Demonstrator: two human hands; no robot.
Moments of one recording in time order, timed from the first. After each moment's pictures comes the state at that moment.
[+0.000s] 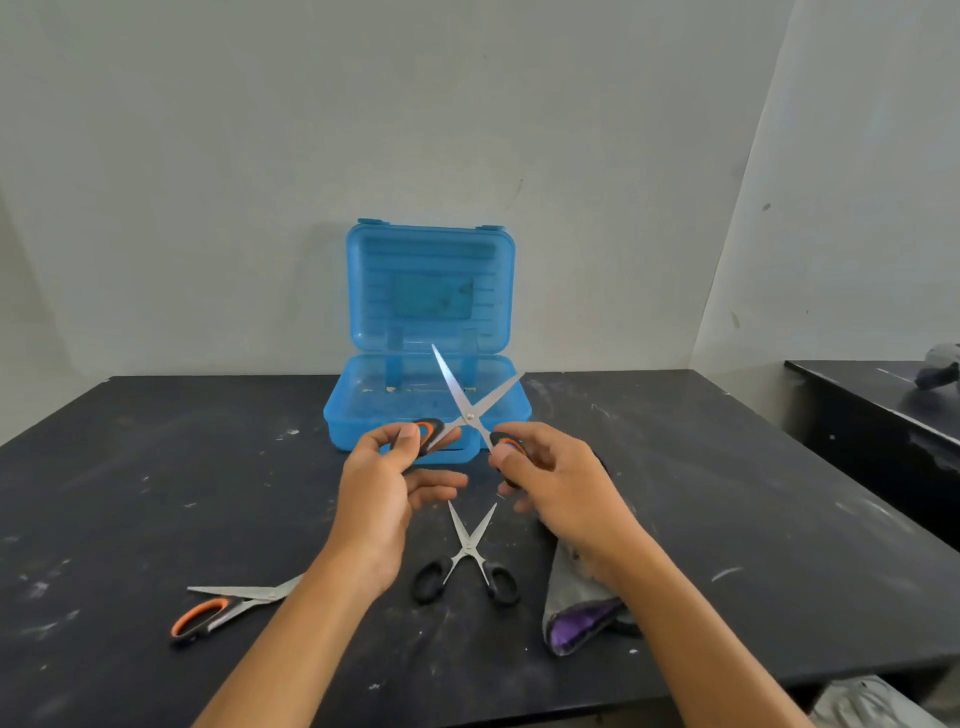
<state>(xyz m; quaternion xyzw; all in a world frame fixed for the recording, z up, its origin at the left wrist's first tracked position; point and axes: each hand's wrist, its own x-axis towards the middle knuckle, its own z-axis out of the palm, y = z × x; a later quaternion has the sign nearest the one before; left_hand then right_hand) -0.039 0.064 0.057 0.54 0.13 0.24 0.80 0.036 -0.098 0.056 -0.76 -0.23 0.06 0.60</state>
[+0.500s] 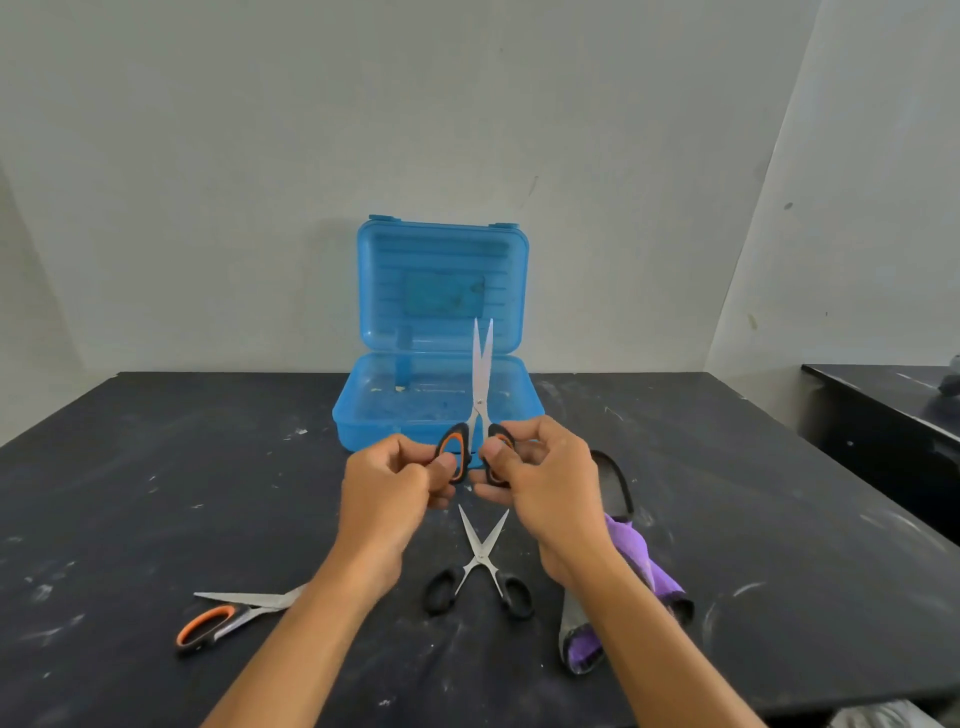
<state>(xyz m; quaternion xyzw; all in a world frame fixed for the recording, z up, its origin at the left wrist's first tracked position) -0.035 0.074 0.053 0.66 0.20 0.27 0.67 0.031 -0.059 0.057 -0.67 -0.13 0.06 0.73</state>
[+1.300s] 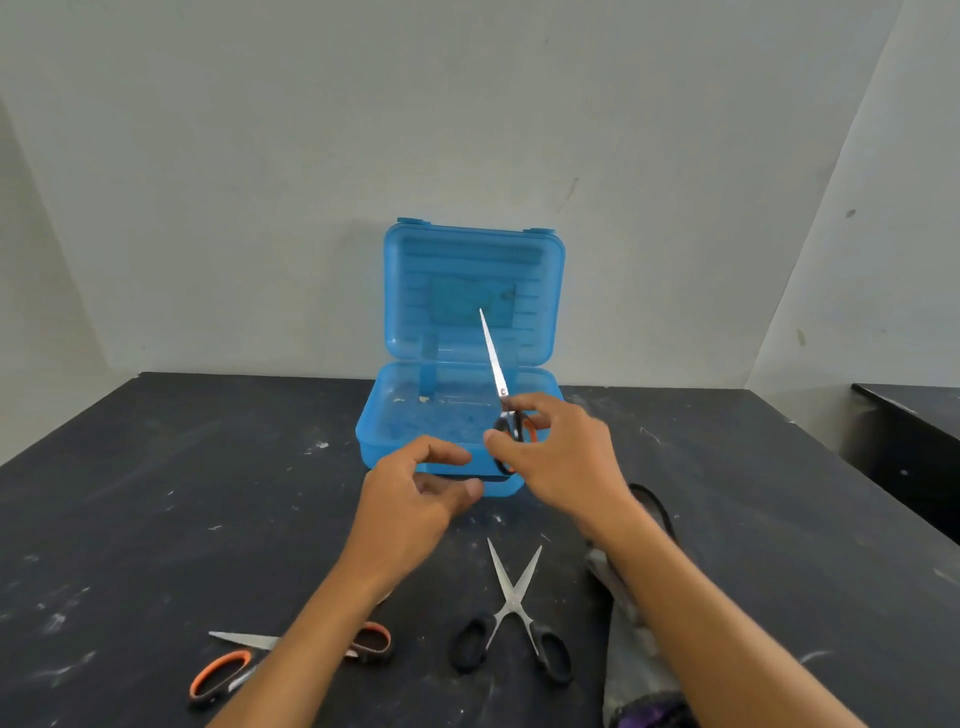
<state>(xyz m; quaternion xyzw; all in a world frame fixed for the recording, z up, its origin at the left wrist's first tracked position) -0.015 0.116 0.051 0.78 0.12 0.26 0.55 0.095 -0.024 0.086 -0.85 -0.25 -0.05 0.45</state>
